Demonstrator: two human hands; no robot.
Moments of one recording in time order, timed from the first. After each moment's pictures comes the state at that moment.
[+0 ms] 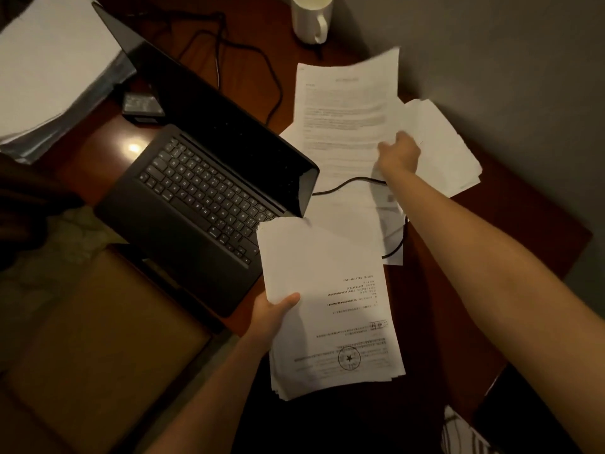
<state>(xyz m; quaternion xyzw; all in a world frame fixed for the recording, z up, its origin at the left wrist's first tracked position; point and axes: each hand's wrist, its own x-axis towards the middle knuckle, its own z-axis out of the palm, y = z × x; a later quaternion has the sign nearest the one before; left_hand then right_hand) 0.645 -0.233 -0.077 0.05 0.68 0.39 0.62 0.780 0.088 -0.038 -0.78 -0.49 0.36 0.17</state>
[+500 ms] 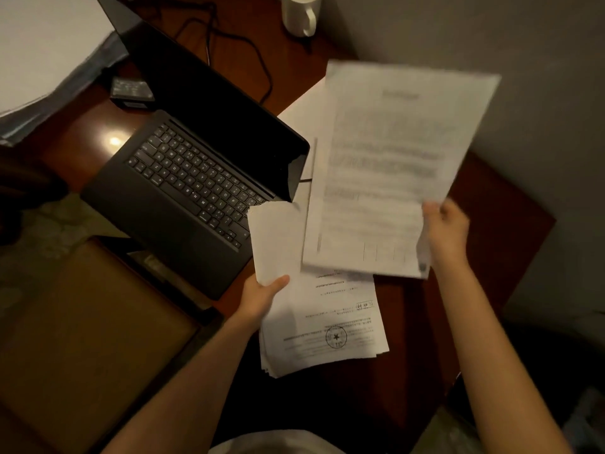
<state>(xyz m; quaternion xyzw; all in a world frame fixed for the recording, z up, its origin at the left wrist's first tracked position) 0.646 -0.228 -0.074 0.05 0.69 0.37 0.61 0.877 -0.060 0.025 -0.75 -0.39 0.42 0.34</state>
